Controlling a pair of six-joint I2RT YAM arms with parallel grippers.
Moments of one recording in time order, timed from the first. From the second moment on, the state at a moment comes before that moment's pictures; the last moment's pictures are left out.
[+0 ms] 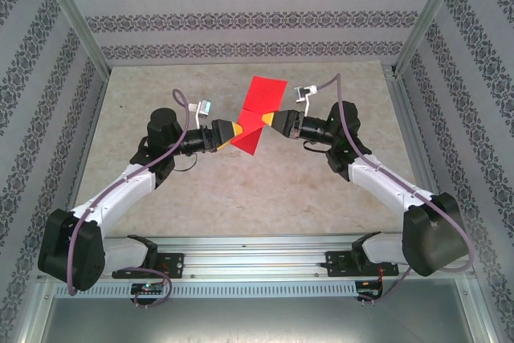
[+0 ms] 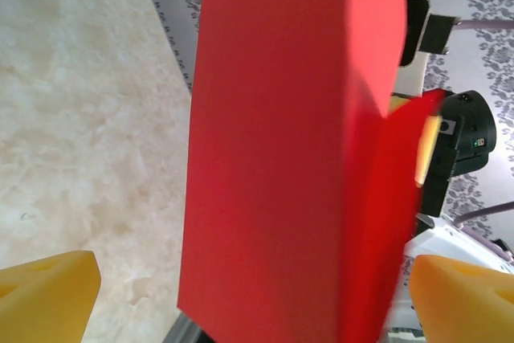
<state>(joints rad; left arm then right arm) -0.37 1.23 0.76 0.31 0.91 -1.02 0.43 1.32 0.81 0.61 -0.89 1.03</state>
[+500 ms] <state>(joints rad) -0.39 1.19 0.76 0.36 0.93 -1.07 0.45 1.38 0.84 0.65 -0.91 1.07</state>
